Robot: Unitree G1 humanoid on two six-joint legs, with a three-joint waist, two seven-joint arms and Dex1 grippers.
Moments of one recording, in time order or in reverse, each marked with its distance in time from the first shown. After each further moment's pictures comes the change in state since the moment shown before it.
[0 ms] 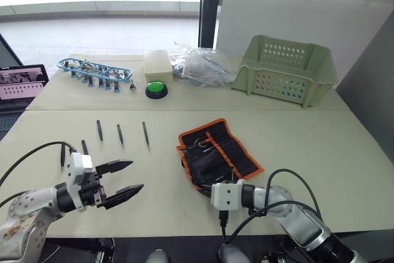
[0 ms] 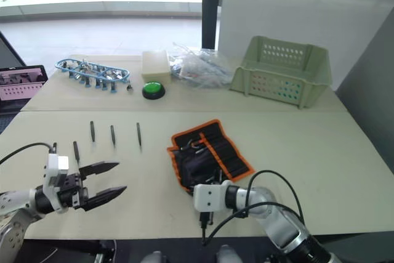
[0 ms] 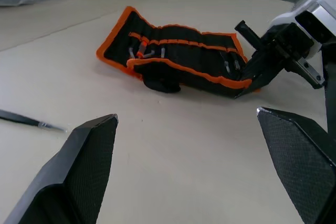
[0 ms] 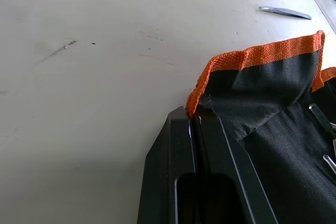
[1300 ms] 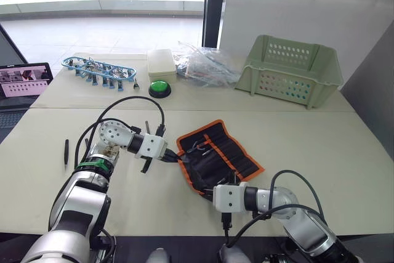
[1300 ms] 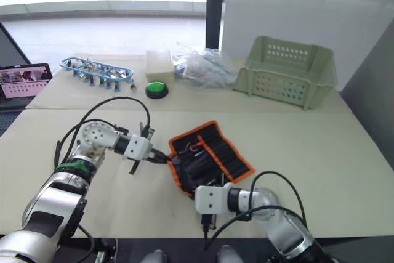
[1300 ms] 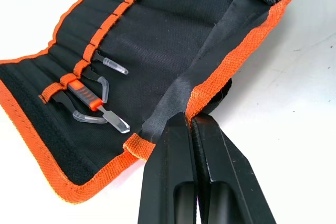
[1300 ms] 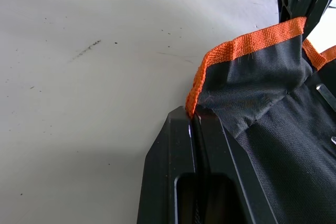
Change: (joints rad) left arm -0.922 -0.245 -0.477 1.176 0.557 -1.028 -0.374; right arm 0.054 0.013 -0.046 -0.097 -0.022 0.120 0.066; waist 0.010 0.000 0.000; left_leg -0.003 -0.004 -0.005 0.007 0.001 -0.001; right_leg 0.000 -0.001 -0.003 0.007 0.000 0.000
